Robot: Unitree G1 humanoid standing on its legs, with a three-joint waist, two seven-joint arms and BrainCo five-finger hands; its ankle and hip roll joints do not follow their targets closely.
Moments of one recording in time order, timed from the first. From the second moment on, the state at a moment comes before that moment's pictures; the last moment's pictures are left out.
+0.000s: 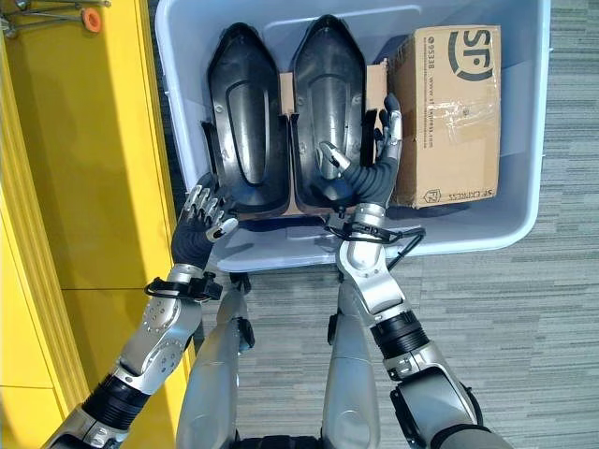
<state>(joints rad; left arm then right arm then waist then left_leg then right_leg) -0.22 0.36 -0.38 -0.09 -0.60 -0.26 0.29 -0.59 -0.26 0.28 0.15 0.17 -0.27 -0.68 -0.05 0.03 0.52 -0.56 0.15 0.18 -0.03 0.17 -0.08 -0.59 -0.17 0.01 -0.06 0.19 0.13</state>
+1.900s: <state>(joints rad) -0.22 0.42 -0.39 -0.09 -0.62 -0.29 0.24 -0.95 -0.39 0.29 0.92 0.15 -0.20 -0.64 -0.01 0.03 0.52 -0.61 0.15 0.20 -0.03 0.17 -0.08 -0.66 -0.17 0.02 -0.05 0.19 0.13</state>
